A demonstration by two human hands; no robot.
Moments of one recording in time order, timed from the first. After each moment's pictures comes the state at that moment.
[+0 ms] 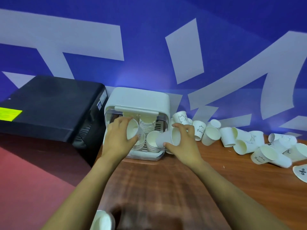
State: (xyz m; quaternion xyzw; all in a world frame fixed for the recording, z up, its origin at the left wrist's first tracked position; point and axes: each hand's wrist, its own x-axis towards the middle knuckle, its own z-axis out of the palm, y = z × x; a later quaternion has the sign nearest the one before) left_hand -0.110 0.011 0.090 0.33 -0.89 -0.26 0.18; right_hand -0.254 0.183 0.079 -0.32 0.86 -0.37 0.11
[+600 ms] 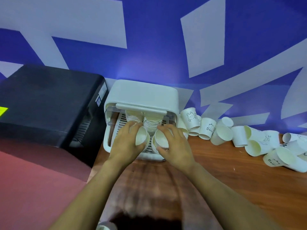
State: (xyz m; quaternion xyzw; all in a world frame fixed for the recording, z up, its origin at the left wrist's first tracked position) left_hand -0.133 -0.012 0.033 0.28 -0.91 -0.27 0.13; right_hand -0.261 0.133 0.023 -0.48 0.84 -0.25 0.02
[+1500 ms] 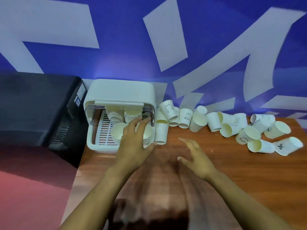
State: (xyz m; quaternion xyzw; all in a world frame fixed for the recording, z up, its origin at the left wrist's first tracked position) left_hand -0.136 0.069 0.075 0.20 -0.91 -0.34 0.15; right_hand -0.267 0.276 0.026 -0.35 0.87 -0.27 0.19
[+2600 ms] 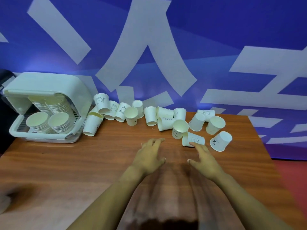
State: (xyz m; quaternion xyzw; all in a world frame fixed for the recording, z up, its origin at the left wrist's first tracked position) left_hand -0.323 0.414 0.035 0.18 -0.92 -0.34 -0.04; right_hand -0.450 0.606 0.024 -0.27 0.90 -0.25 0.22
